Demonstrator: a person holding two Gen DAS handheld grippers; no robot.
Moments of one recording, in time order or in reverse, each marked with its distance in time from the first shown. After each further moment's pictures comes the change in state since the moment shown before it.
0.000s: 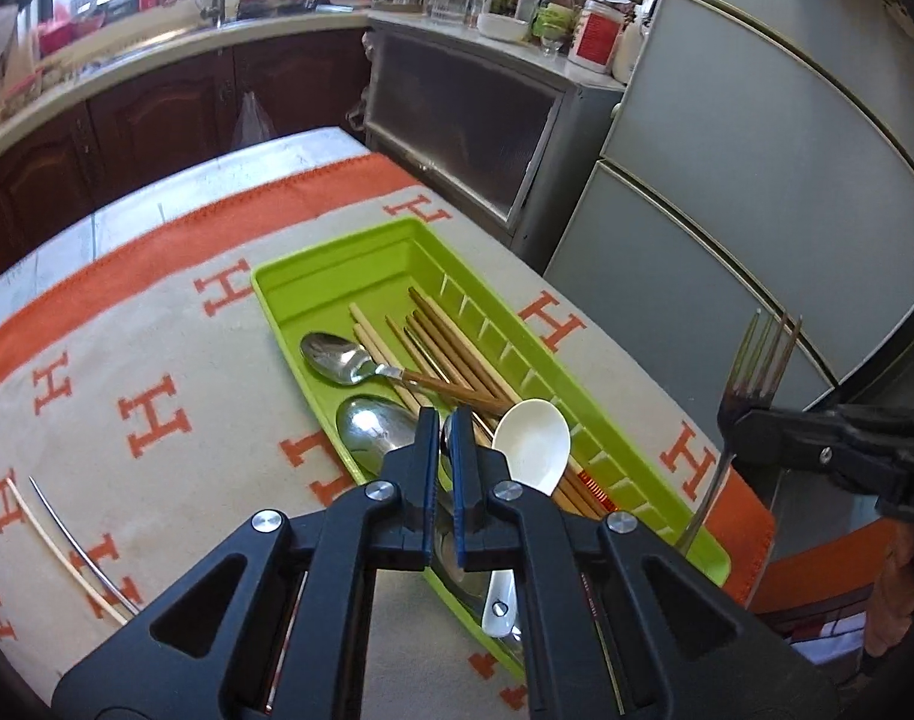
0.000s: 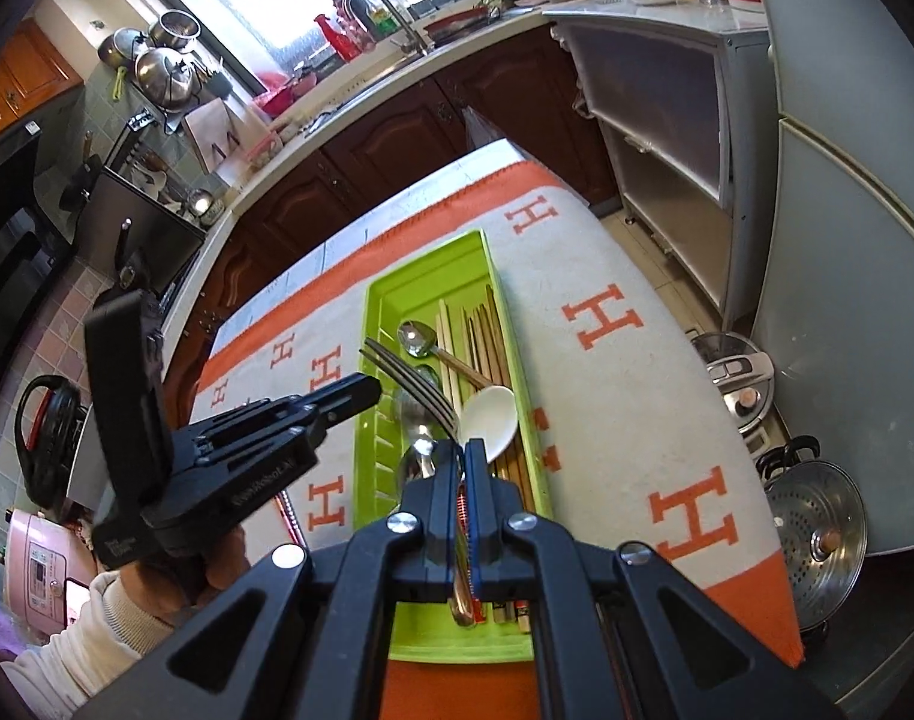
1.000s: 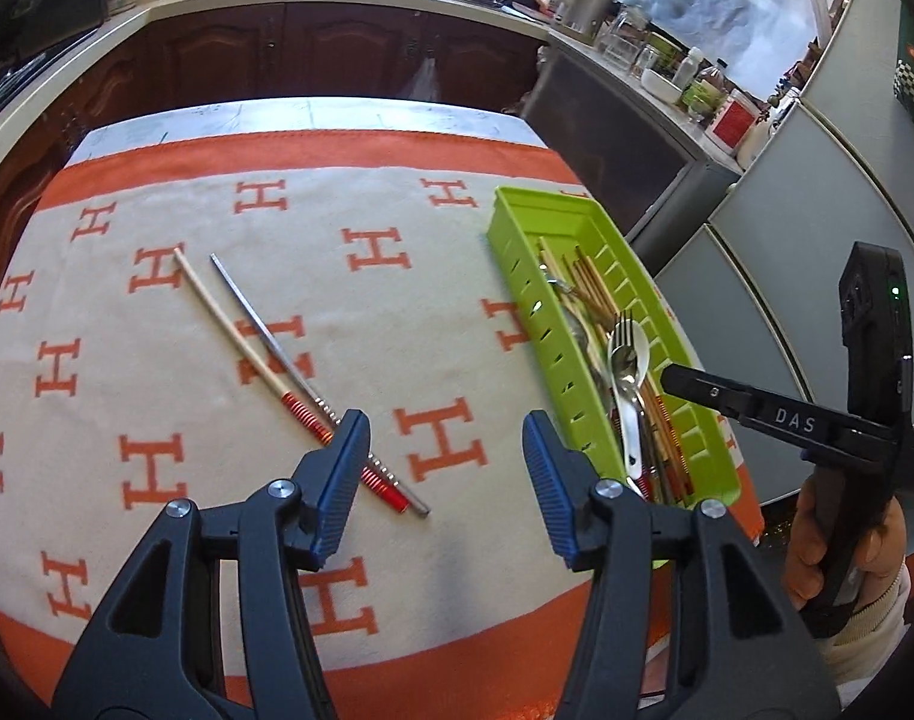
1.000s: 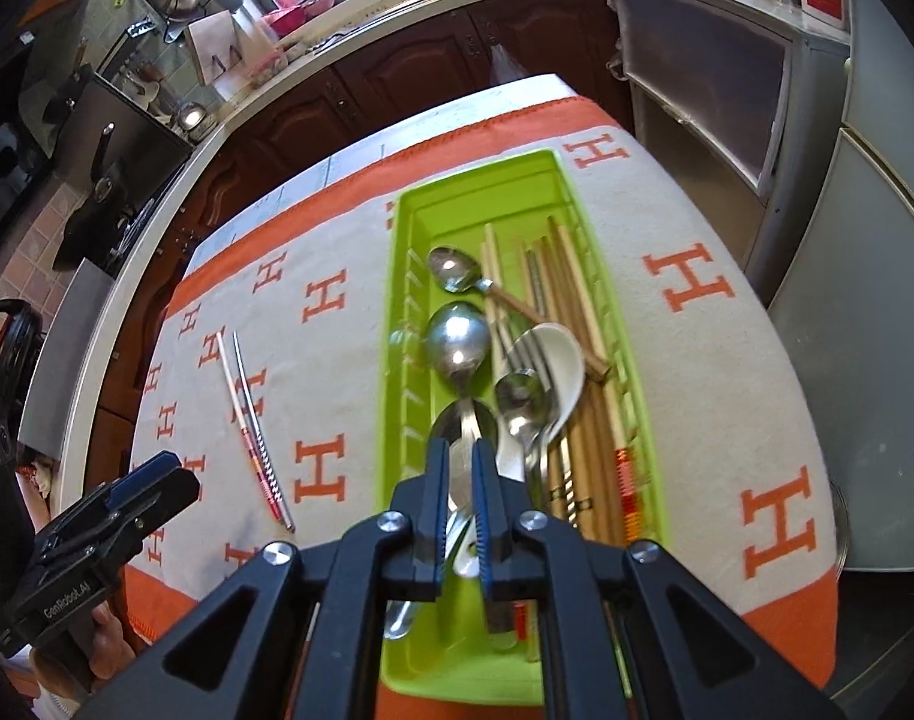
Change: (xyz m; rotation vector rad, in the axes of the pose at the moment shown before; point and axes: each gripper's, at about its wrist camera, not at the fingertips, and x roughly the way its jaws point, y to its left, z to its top) left arm -0.112 0.078 -0.099 -0.351 -0.034 0.153; right arm 0.057 0.050 -0.014 -0.112 0.143 -0.079
